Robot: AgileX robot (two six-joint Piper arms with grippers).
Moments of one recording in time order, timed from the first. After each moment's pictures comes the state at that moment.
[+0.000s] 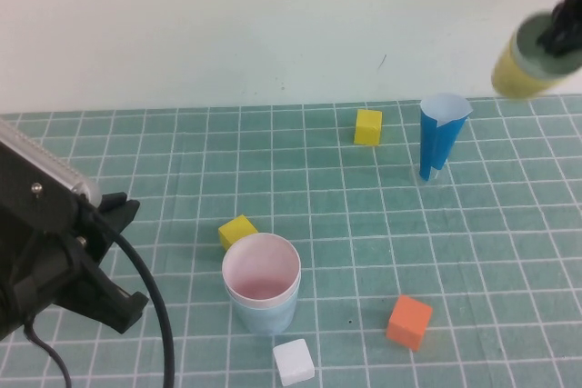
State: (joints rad) right arm 0.08 2.10 -2.15 0.04 1.22 -0.56; left arm -0.44 0.86 -0.60 0.11 0.20 0.12
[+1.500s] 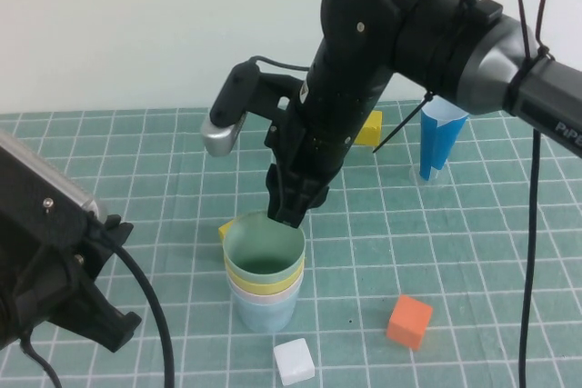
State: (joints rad) right arm 0.69 2.13 -2.06 0.24 1.30 -0.67; left arm -0.44 0.86 -0.60 0.14 0.30 0.12
